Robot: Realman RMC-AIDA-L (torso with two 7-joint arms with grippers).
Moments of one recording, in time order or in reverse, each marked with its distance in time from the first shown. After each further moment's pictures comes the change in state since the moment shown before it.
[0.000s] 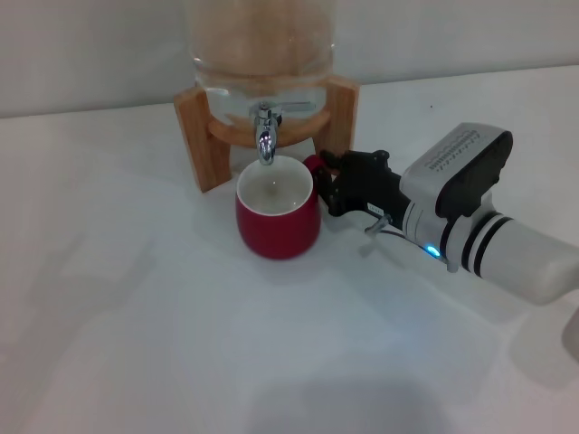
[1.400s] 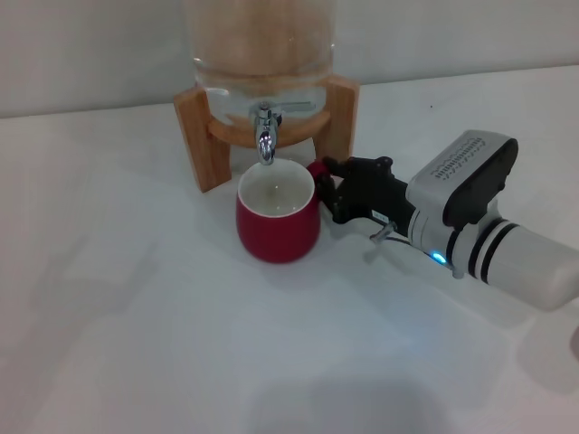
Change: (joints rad) left arm 0.008 -0.002 0.000 0.000 -0.001 -0.018 -0.002; right arm -0.024 -0.005 0.029 -0.002 -0.066 0.008 0.009
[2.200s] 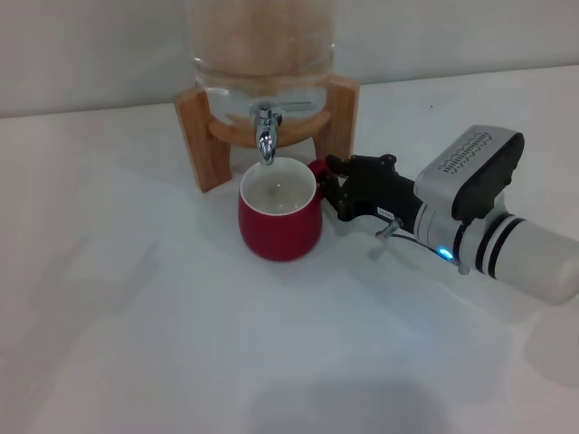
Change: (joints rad) left arm 0.000 0.002 0.000 0.000 0.001 -0.001 -0.002; right arm -0.001 -0.002 0.019 -0.041 -0.077 0.008 0.075
